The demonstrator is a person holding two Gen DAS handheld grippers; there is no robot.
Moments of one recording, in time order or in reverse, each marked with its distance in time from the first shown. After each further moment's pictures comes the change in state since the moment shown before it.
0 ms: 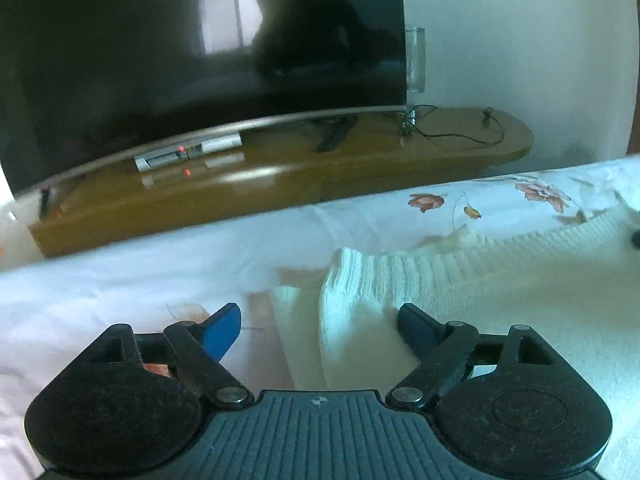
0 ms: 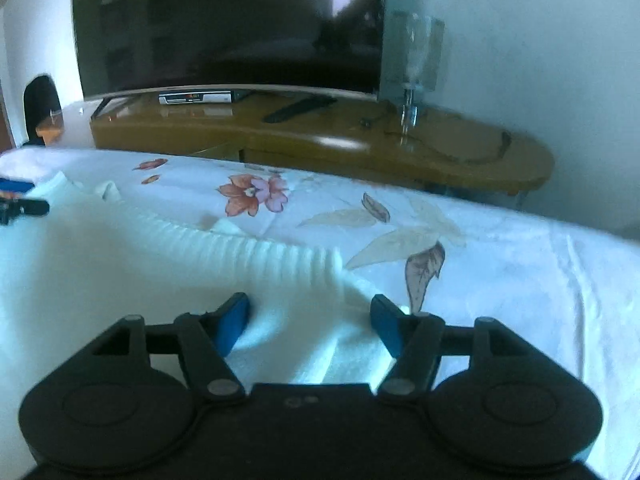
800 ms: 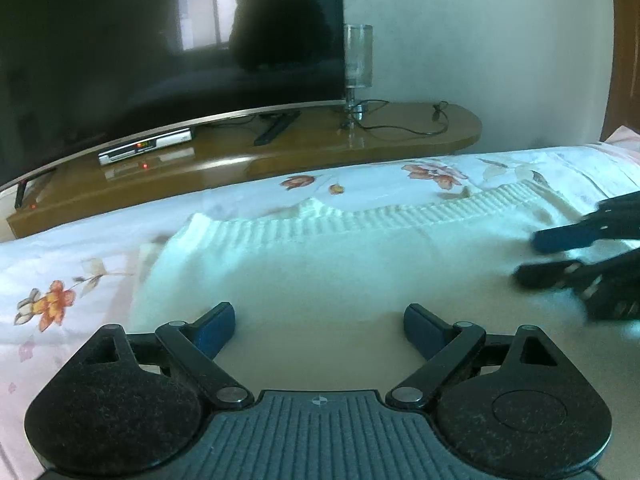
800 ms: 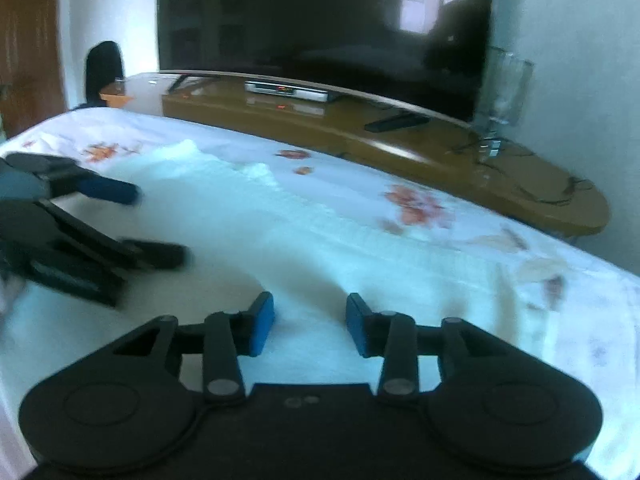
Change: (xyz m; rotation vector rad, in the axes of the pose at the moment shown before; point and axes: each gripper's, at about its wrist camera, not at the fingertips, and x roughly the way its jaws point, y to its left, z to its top) left arm -0.057 -0.085 -0.016 -0.016 0.018 -0.080; right arm -0.020 0.093 0.000 -0.131 0.007 0.110
